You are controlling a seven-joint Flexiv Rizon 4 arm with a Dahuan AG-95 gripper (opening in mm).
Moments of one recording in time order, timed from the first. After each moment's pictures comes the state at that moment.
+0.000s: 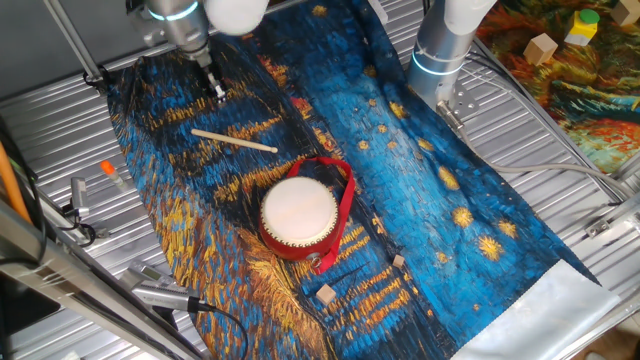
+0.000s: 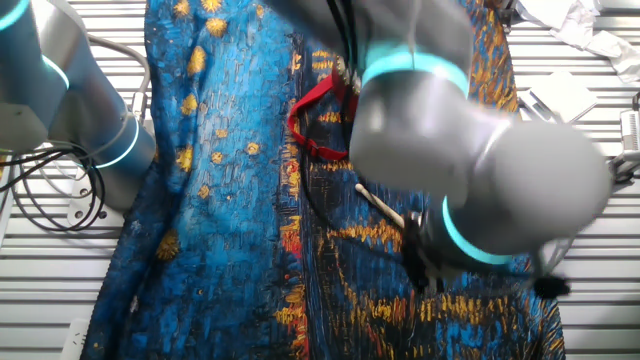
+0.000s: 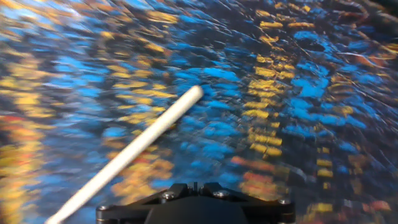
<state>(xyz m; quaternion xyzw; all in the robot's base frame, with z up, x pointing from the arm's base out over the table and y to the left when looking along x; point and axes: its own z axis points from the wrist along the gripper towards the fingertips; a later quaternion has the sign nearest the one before) 0.510 -0.195 0.035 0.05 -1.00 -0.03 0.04</state>
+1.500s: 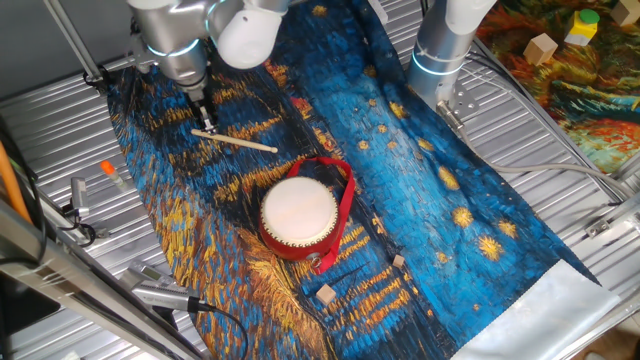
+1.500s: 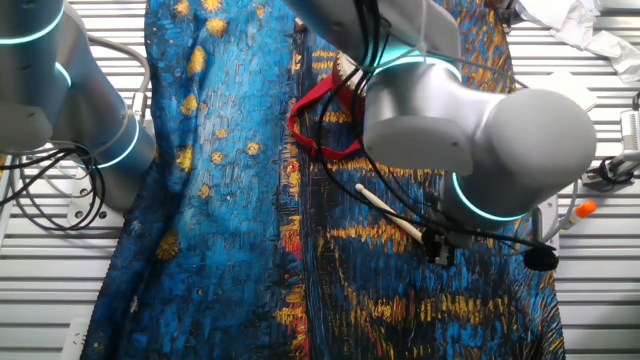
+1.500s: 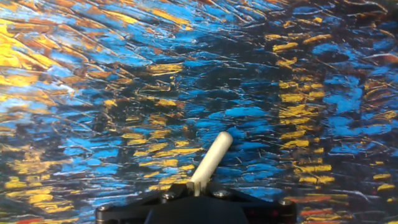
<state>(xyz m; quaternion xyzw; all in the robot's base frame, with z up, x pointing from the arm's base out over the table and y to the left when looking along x) 0.556 -0.143 0.018 -0.07 -1.00 -0.01 0.01</state>
